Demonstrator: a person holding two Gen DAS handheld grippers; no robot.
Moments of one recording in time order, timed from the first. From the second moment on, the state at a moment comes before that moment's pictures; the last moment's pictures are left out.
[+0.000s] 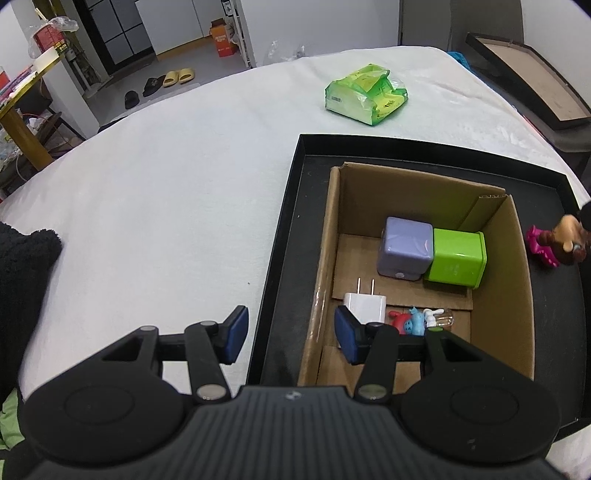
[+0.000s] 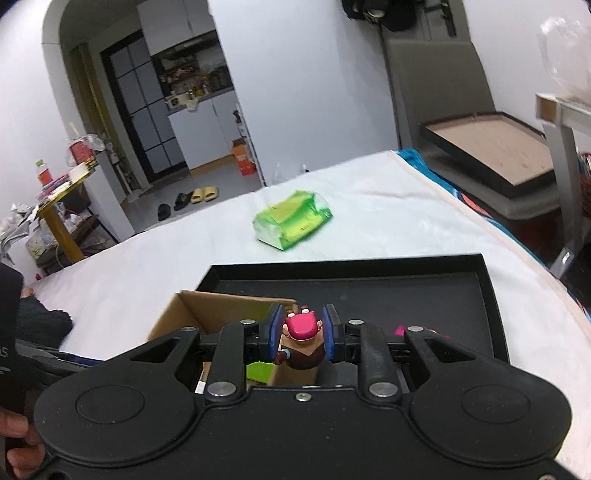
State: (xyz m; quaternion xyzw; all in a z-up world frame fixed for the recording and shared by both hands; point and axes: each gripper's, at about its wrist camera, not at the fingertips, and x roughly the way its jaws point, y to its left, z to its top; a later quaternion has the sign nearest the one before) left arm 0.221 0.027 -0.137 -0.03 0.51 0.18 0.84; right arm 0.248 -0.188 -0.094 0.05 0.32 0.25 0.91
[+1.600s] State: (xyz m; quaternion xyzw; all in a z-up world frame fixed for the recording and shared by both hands) left arm 0.209 0.029 -0.148 -0.05 0.52 0.15 0.84; right arm 0.247 -0.147 -0.108 -0.01 0.30 0.23 0.93
